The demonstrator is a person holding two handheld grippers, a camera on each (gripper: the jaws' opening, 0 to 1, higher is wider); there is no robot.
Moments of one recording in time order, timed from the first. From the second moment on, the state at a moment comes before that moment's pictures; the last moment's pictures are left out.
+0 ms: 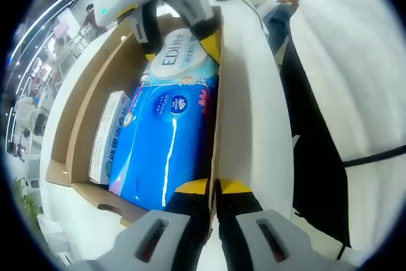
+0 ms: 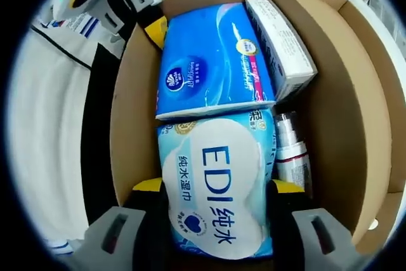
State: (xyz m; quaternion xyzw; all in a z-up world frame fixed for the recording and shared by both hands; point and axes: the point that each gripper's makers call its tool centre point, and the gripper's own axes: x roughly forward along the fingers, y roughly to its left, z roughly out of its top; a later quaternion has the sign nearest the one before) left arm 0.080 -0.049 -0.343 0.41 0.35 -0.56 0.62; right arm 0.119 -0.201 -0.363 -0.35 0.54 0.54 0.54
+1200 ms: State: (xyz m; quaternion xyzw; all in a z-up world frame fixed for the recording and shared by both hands) left arm 0.081 -0.050 -0.342 0.41 0.34 -0.57 0.63; right arm 0.126 -0.207 -0.382 -0.49 0.51 0.49 0.51
